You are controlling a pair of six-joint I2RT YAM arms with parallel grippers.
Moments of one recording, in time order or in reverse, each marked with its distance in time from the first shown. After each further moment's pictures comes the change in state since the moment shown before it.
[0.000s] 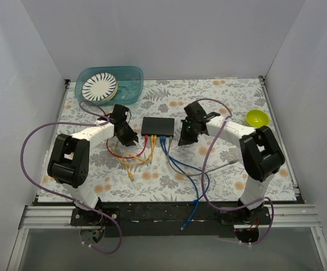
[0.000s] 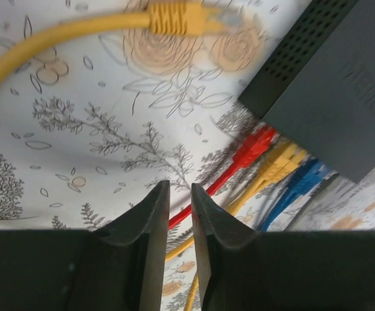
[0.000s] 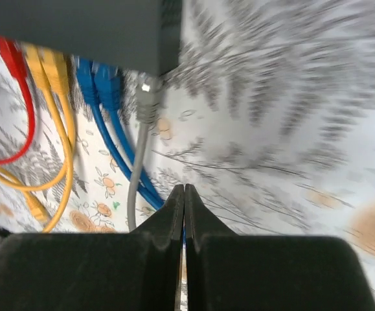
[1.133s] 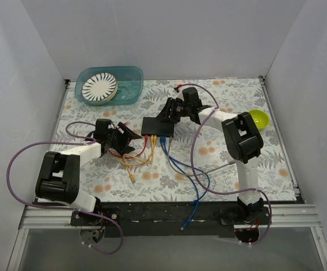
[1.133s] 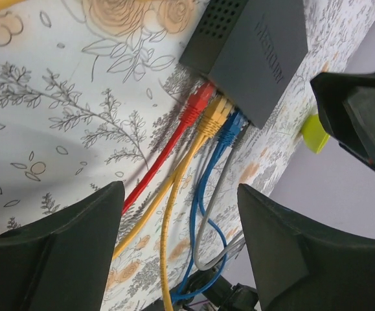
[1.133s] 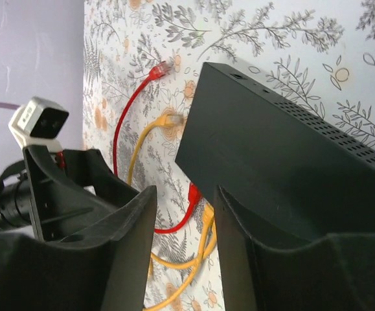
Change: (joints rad) left arm 0.148 -0.207 -0.359 0.492 0.356 -0.140; right arm -0.107 0.258 0.251 0.526 -0.389 0.121
